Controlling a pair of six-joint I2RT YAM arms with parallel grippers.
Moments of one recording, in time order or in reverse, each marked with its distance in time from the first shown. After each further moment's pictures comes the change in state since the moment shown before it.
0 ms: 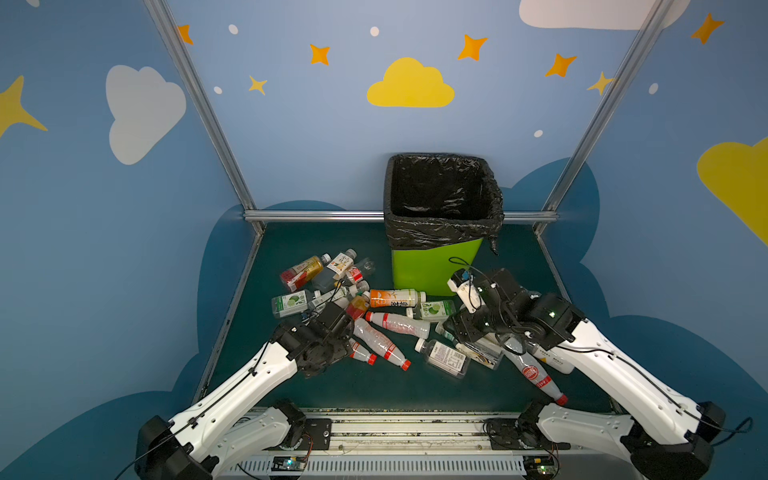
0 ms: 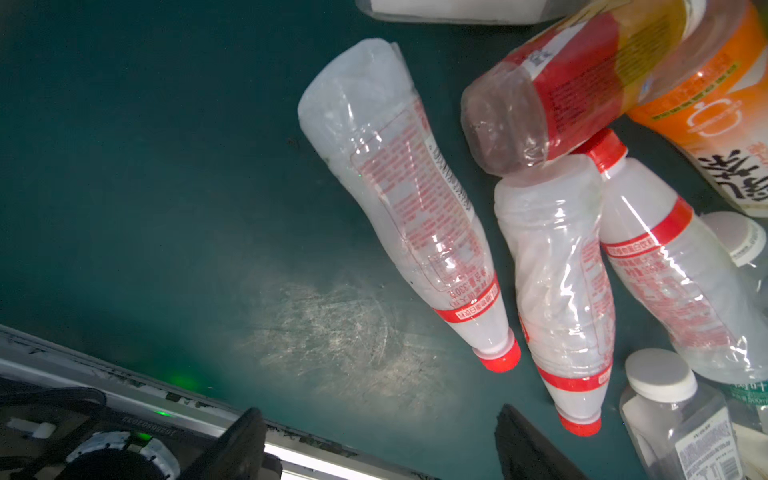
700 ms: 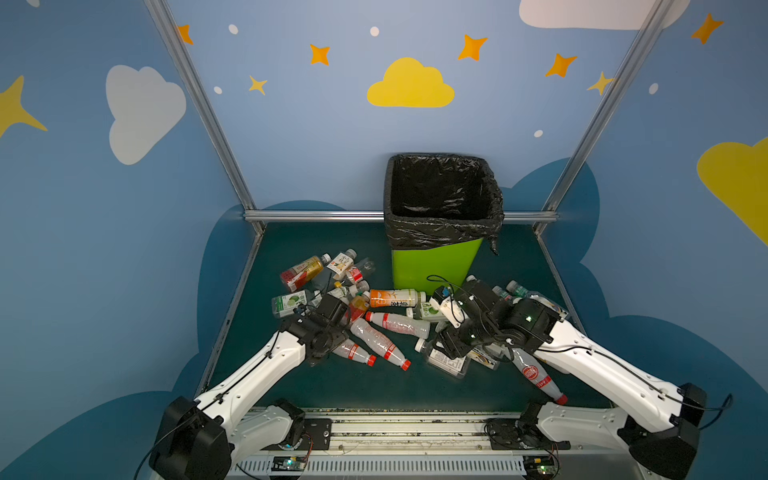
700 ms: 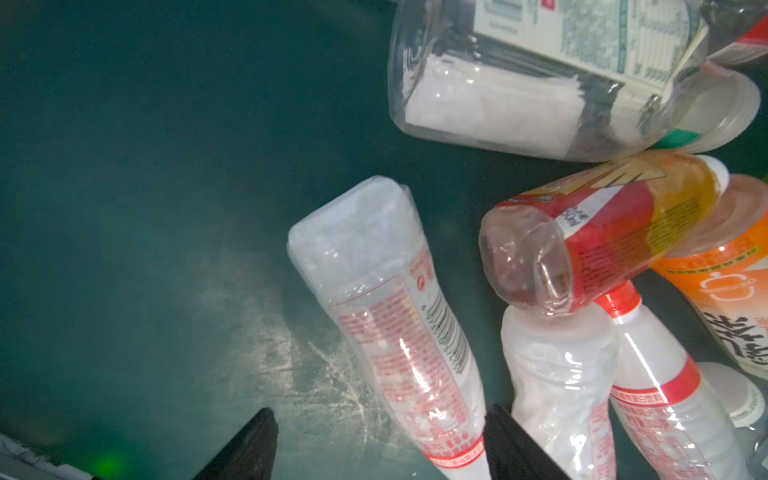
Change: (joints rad) left arm 0.151 0.112 -0.071 0.229 -0.049 -0.009; right arm 0.091 0.047 -0.044 0.020 -0.071 -0.013
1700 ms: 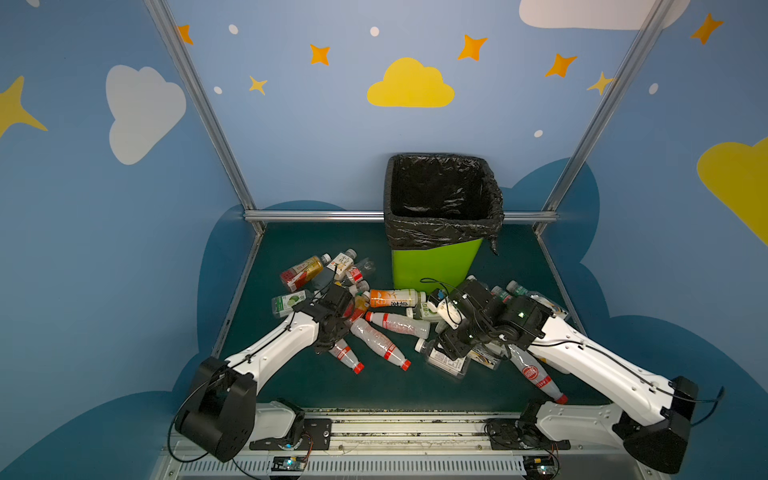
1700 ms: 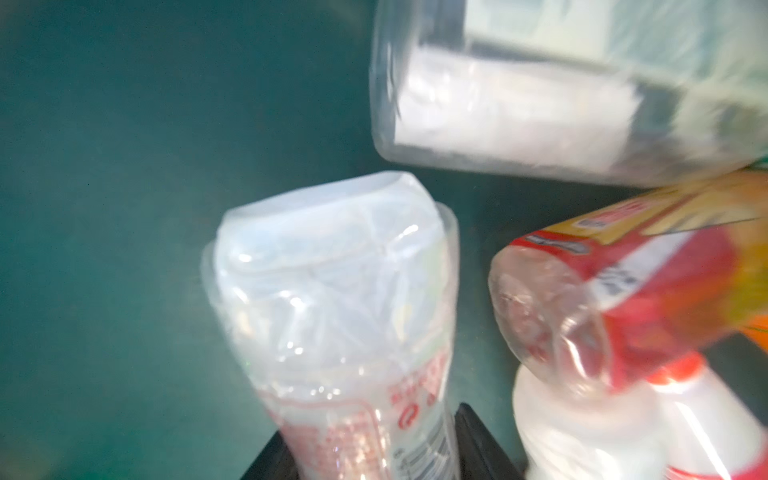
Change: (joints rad) left arm 0.063 0.156 0.073 0.024 0.006 0.055; right arm -0.002 0.045 0.024 -0.042 0.048 -0.090
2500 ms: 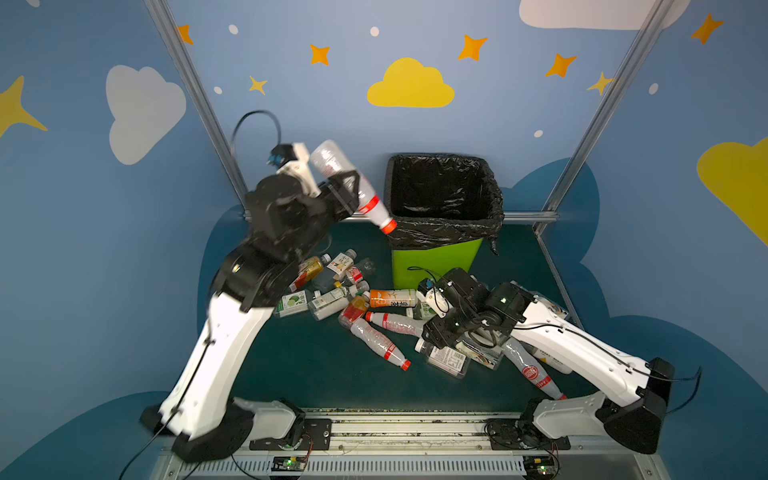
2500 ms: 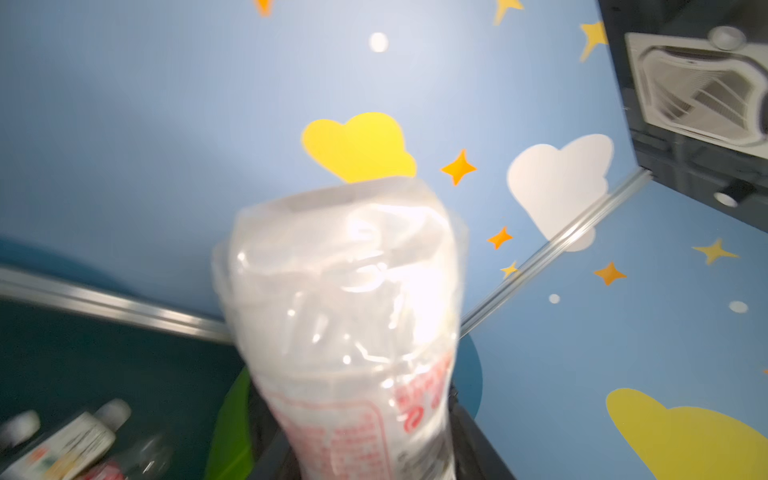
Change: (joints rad) left arm -0.109 0.207 1.268 0.255 0.065 0.471; right arm -0.004 0.132 0.116 0.011 -0.023 0.032
